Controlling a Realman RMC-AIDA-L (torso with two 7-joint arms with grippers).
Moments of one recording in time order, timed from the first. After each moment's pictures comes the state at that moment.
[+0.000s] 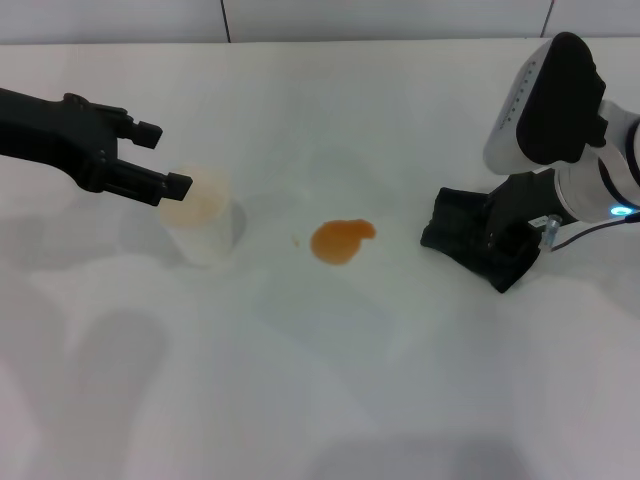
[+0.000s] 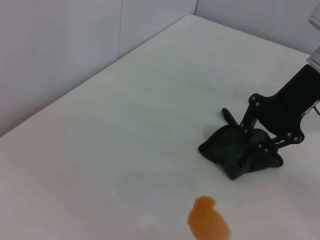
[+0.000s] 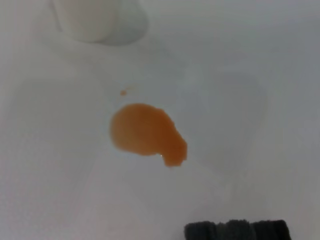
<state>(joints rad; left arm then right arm) -1.12 -2.04 2.85 -1.01 0.10 1.93 -1.35 0.52 2.02 -1.62 -1.27 -2.48 -1.13 2.26</state>
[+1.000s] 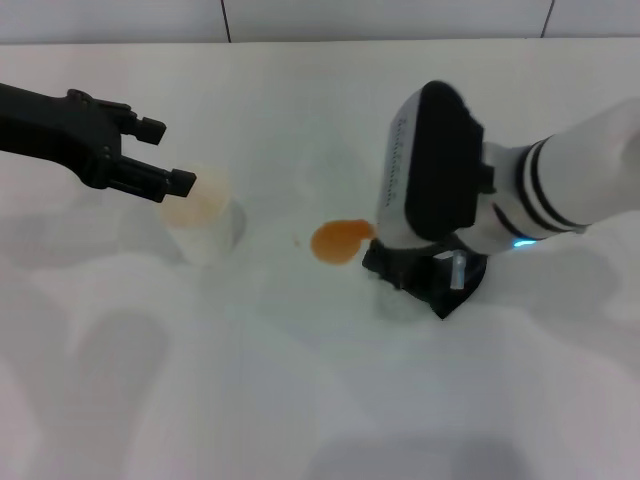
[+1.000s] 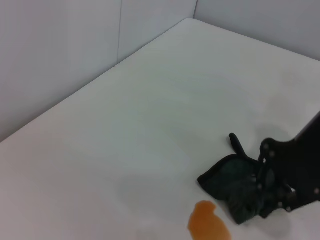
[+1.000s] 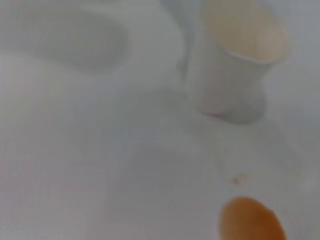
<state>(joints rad) -1.13 -2.04 2.85 -1.01 0.09 1.93 -1.35 0.58 2.03 -1.90 -1.35 -2.45 -1.06 2.28</state>
